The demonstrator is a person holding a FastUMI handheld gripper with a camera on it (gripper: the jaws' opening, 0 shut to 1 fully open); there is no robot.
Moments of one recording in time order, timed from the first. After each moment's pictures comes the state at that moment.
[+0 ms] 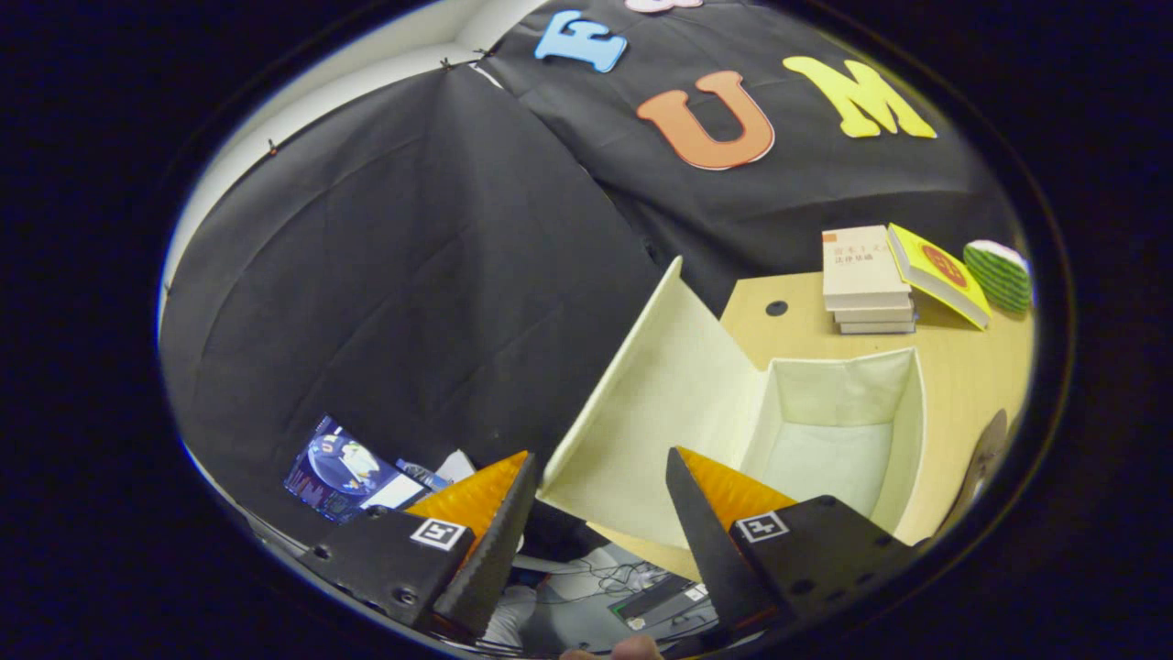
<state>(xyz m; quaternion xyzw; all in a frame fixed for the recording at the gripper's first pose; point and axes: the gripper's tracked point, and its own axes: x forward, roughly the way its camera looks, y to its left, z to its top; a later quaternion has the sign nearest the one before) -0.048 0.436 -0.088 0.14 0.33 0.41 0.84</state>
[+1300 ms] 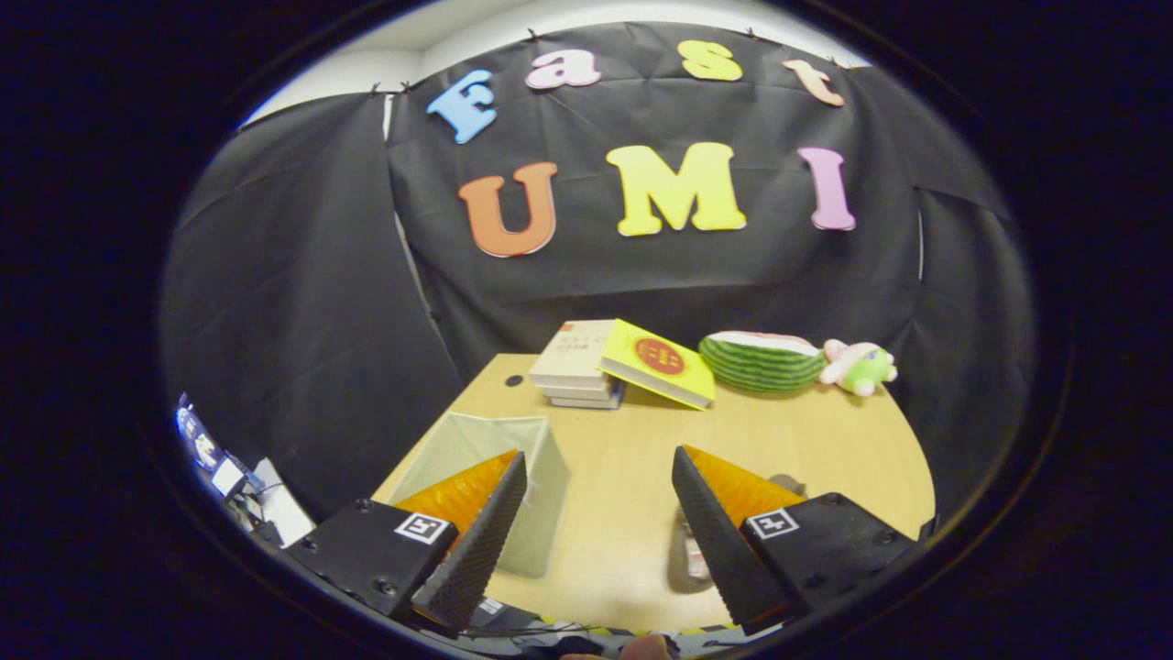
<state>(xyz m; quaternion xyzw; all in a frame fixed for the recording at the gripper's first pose) 0.010 0.087 -0.071 0.03 0.24 0.12 0.96</state>
